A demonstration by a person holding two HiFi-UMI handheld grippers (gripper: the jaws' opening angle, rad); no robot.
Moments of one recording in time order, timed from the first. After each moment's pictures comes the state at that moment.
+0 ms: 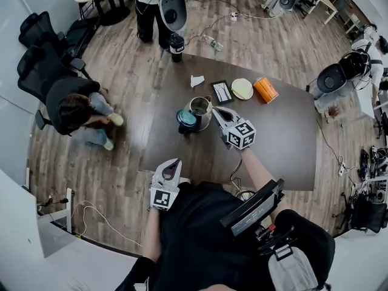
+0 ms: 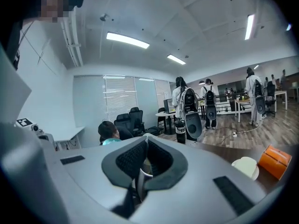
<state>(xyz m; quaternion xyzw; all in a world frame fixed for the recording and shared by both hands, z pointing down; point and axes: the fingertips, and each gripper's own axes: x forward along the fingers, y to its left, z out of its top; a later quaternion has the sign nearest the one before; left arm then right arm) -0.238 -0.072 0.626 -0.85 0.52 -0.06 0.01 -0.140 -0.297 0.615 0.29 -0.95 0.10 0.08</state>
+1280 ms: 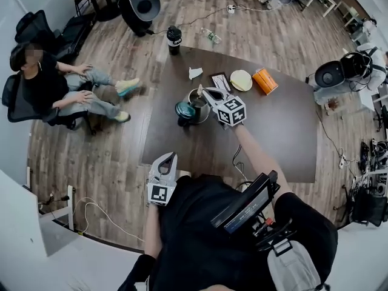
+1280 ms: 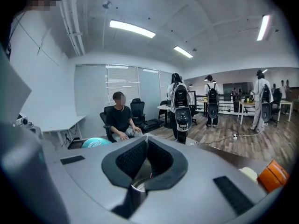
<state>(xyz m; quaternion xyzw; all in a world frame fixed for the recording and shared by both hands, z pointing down) -0.254 -0.066 0.630 -0.84 0.53 -0.07 0.00 -0.183 -0.338 0.625 0.27 -0.95 0.08 0.14</state>
